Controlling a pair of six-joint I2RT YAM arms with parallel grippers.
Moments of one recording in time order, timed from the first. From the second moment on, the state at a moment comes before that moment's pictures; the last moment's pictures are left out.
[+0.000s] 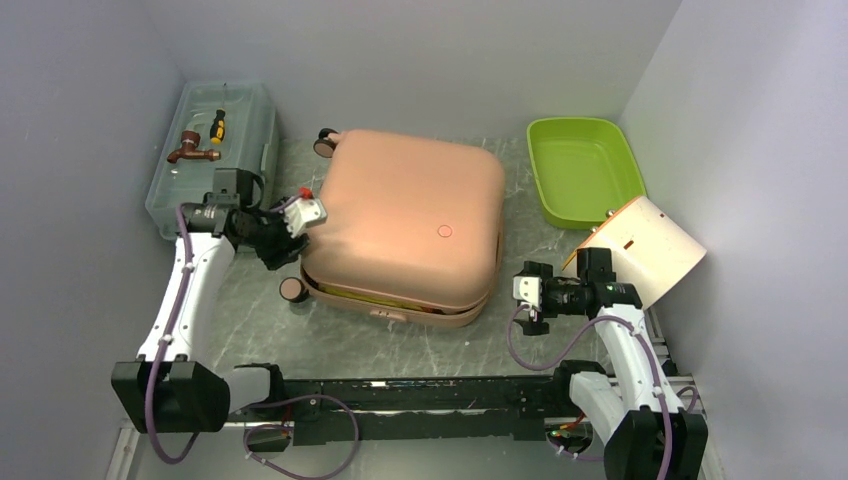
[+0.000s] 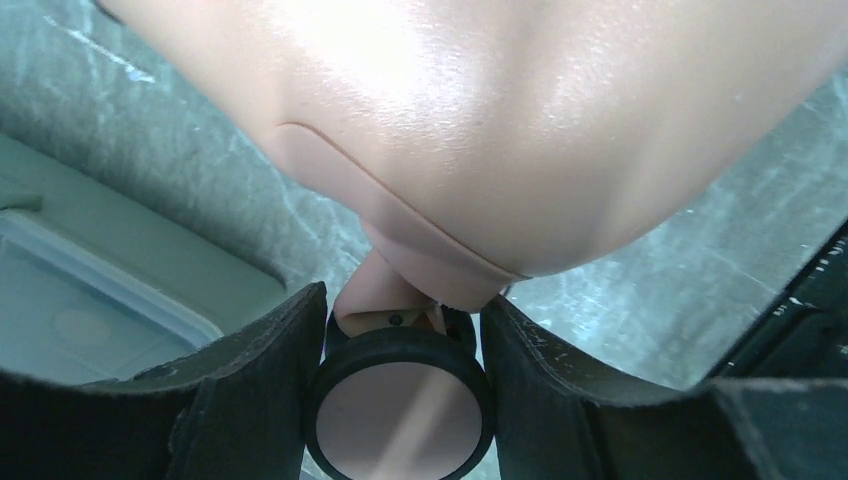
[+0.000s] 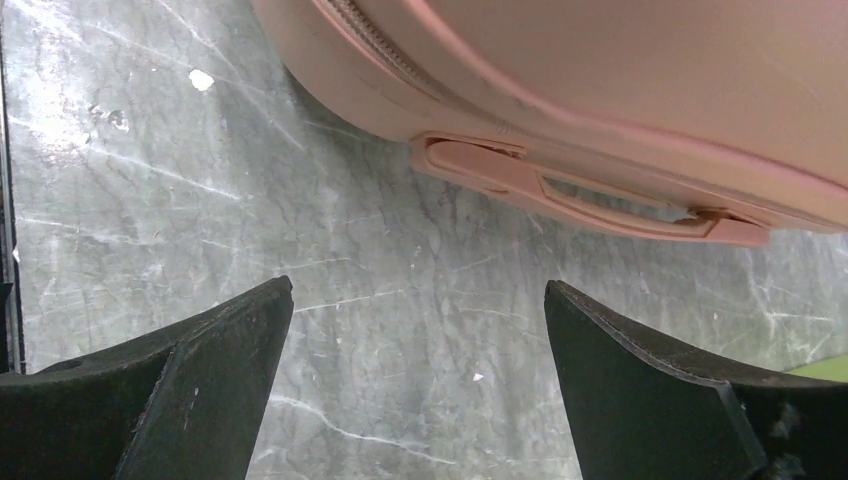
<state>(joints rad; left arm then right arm) 0.04 1.21 1.21 -1.05 0.47 1.05 -0.07 0.88 0.56 -0.86 -0.90 -1.58</state>
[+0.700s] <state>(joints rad) -0.21 1.20 1.34 -1.12 0.41 0.67 -0.10 0.85 0.56 -0.88 -0.95 -1.61</state>
